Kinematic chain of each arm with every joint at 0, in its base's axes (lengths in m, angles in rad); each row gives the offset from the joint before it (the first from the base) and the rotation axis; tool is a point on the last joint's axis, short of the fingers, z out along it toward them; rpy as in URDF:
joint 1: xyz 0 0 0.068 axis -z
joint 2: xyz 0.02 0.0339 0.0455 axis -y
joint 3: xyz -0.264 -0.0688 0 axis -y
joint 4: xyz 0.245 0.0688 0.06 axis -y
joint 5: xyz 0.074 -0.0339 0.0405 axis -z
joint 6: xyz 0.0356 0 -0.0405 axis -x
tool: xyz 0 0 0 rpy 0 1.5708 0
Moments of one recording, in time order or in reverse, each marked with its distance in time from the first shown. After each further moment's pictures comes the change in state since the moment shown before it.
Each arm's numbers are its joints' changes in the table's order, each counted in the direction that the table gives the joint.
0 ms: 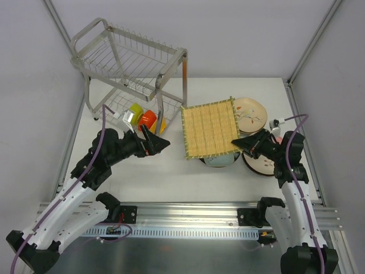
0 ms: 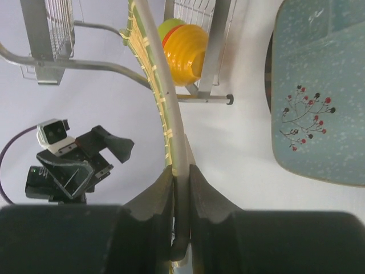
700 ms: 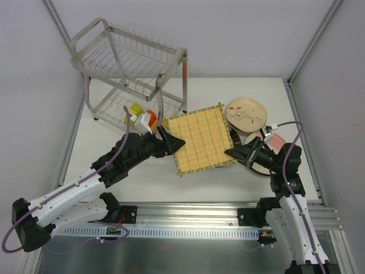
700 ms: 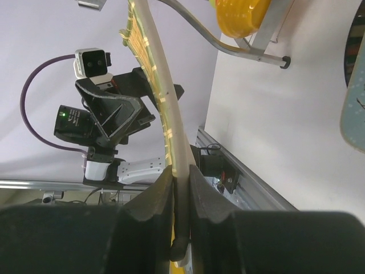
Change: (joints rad) left arm 0.336 -0.185 -0.043 0.245 -0.368 0.107; right arm -0.122 0.194 -0.136 0.190 -0.115 -0.168
